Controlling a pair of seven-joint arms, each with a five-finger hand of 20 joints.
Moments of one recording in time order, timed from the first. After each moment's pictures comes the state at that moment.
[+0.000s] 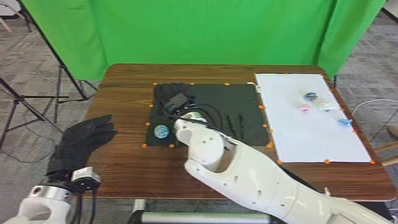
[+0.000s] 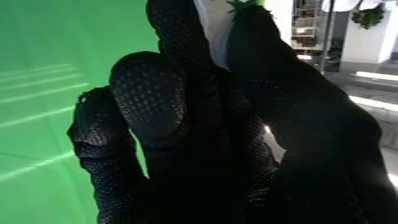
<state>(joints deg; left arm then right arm) 135.7 -42.1 -97.0 -123.7 34.8 16.5 20.7 -57.3 -77.5 27.4 -88.0 -145.9 0.5 31.0</state>
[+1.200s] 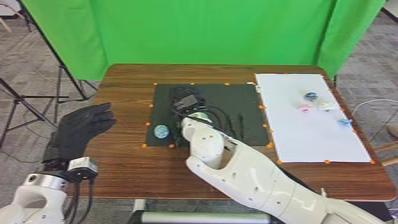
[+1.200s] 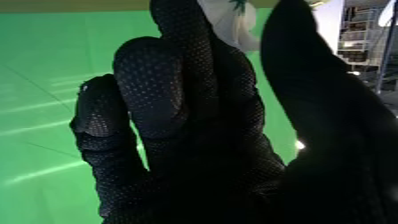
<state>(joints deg) 133.4 -41.0 -98.9 -123.7 35.8 14.4 19.8 -57.8 -78.7 29.1 -83.6 -145.0 -2.1 37.3</state>
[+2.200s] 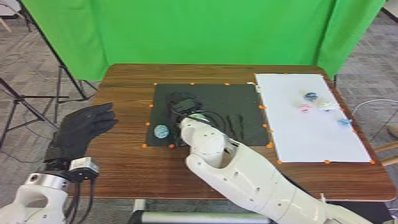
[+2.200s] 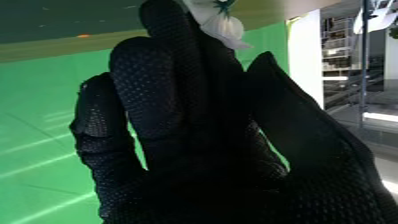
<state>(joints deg) 133.1 -39.6 -98.0 -123.5 35.3 14.5 20.6 -60.3 -79.7 32.4 -85.2 -140.8 -6.6 32.9</state>
